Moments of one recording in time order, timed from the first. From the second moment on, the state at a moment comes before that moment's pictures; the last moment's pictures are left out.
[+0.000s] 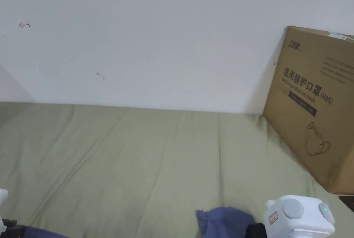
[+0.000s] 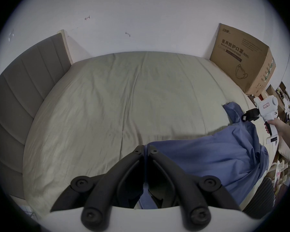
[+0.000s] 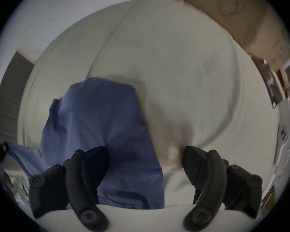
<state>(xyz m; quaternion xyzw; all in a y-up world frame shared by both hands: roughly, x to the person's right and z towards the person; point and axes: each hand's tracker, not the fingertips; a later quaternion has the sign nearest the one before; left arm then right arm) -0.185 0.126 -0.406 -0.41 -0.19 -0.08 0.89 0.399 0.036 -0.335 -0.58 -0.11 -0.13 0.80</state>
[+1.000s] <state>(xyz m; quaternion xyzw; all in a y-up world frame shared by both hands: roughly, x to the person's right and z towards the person) -0.144 0.409 -0.385 -0.20 -0.21 -0.03 0.96 0.406 0.466 -0.213 -0.20 -0.12 -0.11 0.97</state>
